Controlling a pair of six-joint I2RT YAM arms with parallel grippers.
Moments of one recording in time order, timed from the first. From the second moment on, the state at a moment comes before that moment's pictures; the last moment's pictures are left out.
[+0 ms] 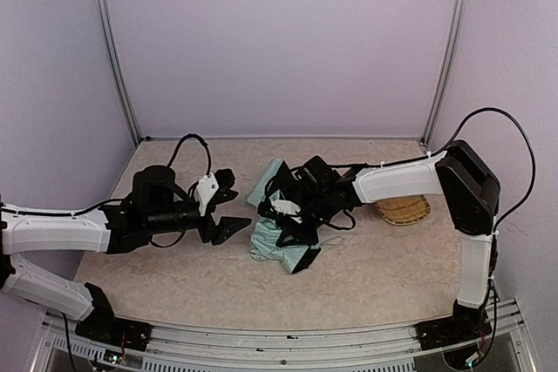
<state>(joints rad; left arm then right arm) -0.79 1.22 0.61 0.30 0.23 0.25 0.84 2.02 1.34 -0.35 -0.56 -0.56</state>
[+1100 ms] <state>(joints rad) -0.72 1.76 0.78 0.47 0.55 0.21 0.67 1.73 1.14 -0.15 -0.79 -0.18</state>
